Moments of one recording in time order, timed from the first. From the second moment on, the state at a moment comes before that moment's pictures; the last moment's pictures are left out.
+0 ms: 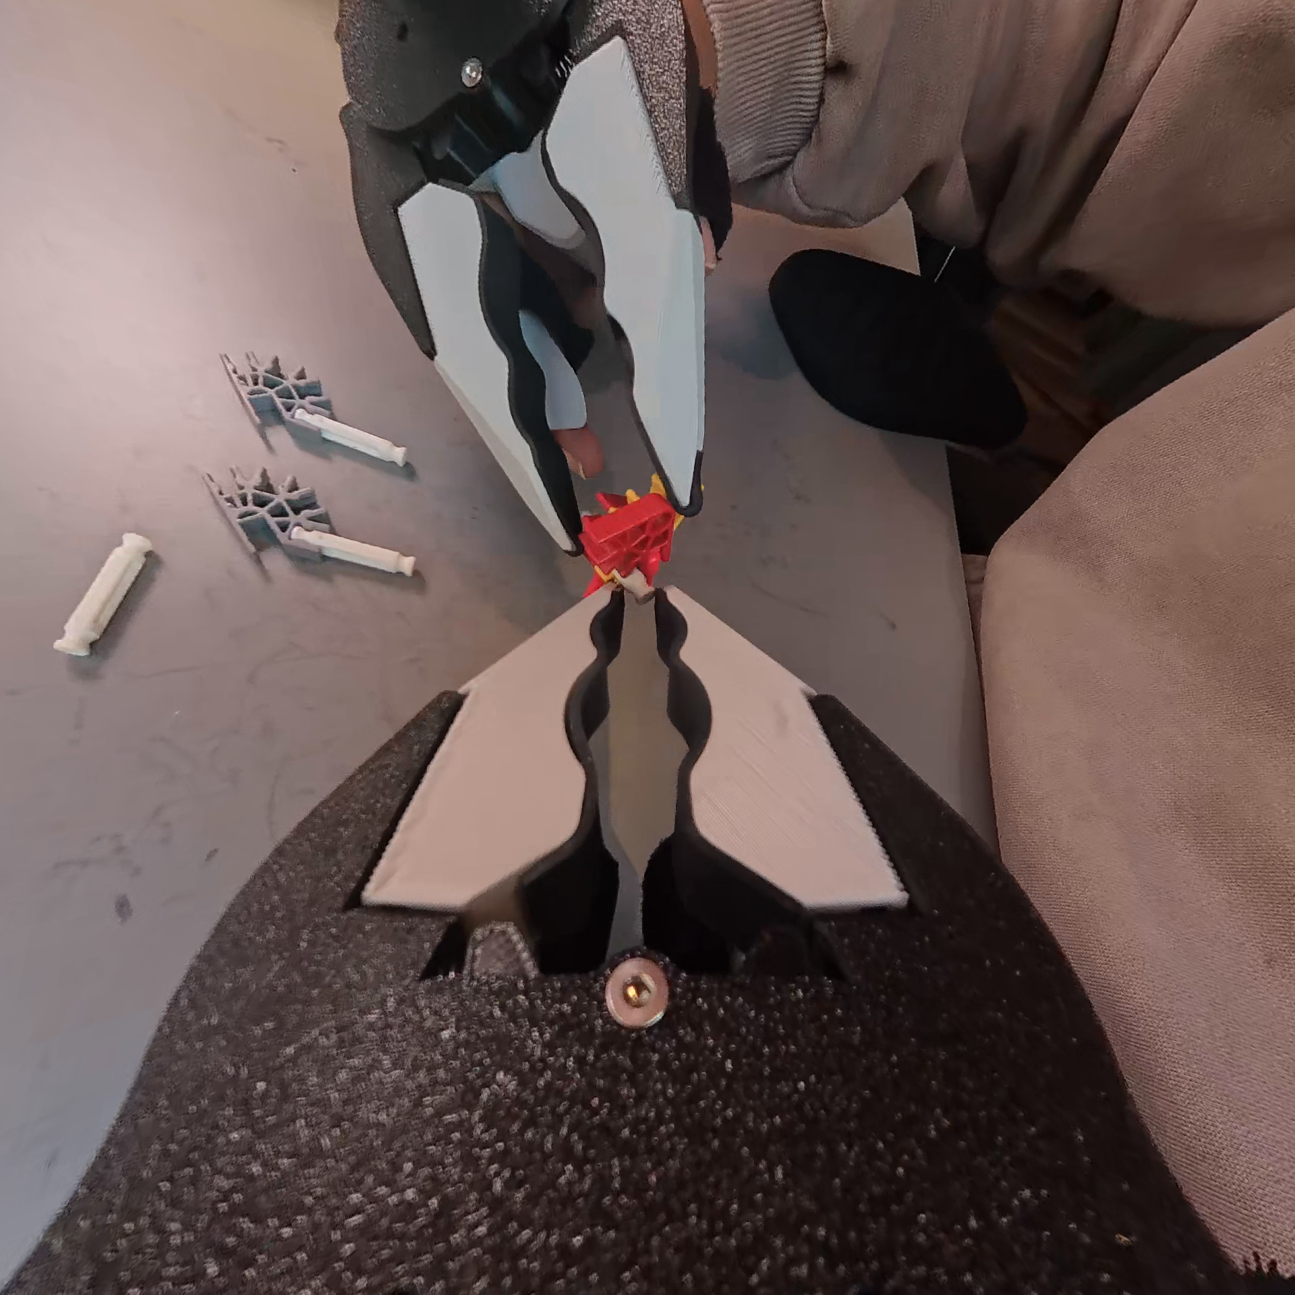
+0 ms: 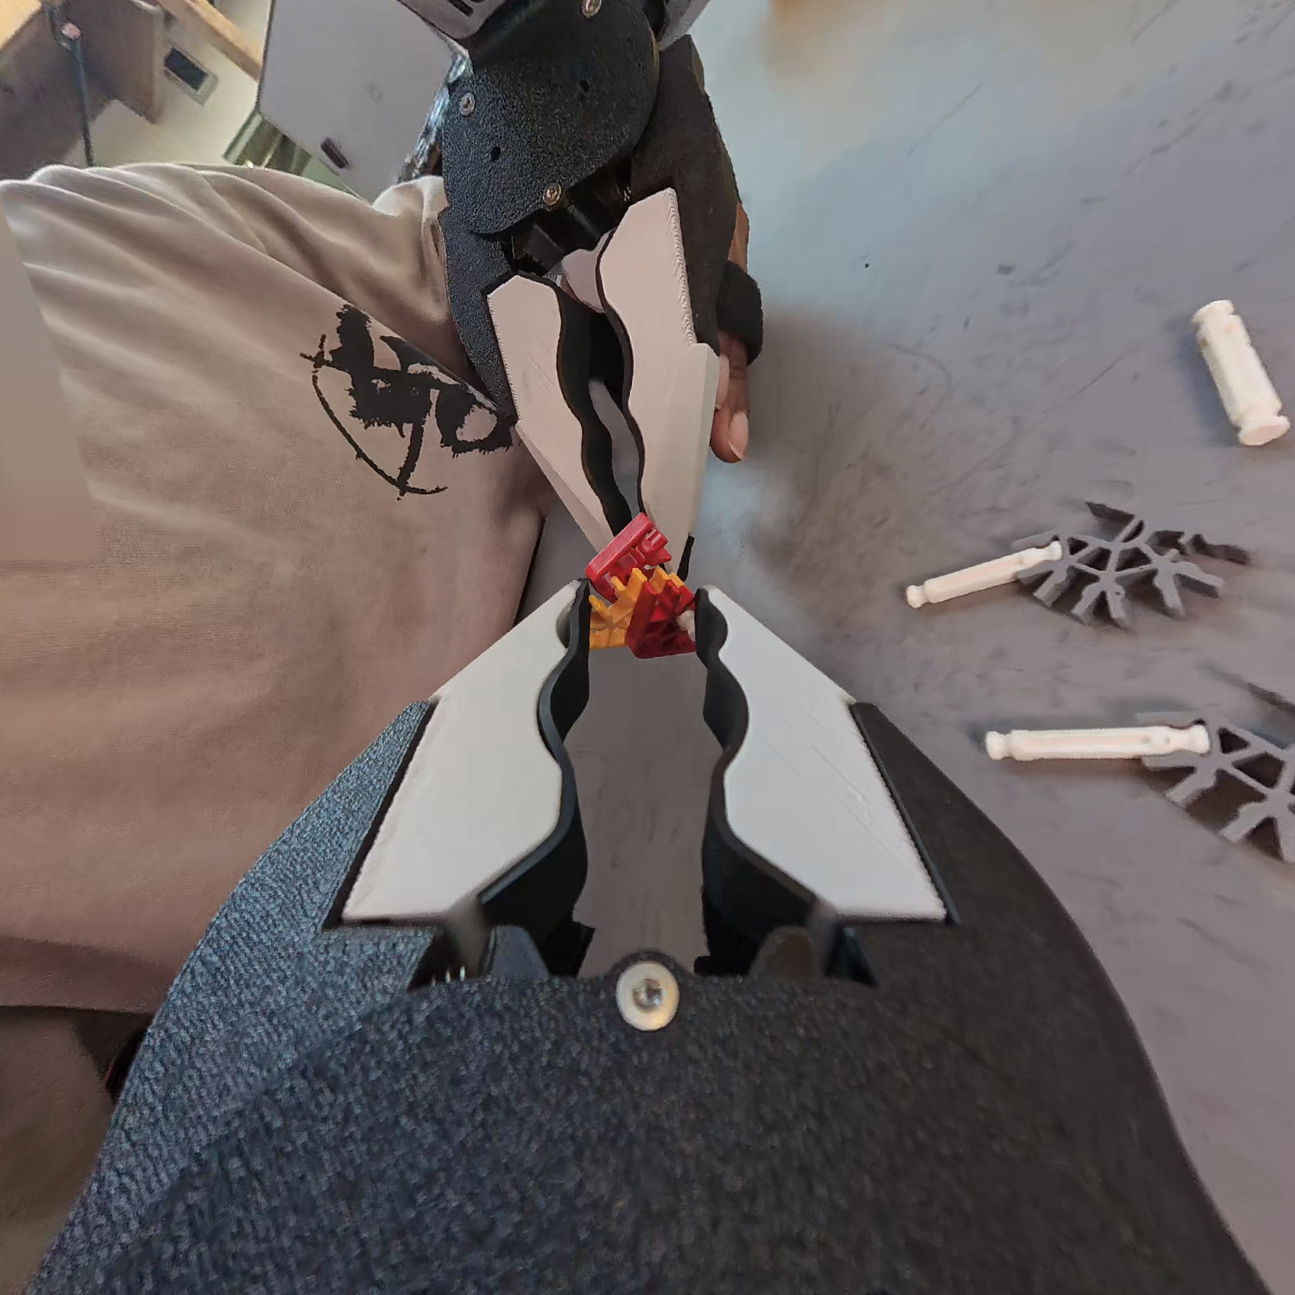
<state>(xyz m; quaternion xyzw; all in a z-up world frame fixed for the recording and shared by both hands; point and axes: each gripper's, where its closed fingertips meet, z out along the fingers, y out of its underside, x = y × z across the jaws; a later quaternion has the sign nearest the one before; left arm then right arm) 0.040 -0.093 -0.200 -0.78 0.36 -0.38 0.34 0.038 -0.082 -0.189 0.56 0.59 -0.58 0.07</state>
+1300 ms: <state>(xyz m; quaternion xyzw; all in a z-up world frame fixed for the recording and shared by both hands) 0.014 -0.087 -0.091 -0.65 0.31 -0.41 0.57 0.025 -0.075 -0.086 0.40 0.31 -0.86 0.00</state>
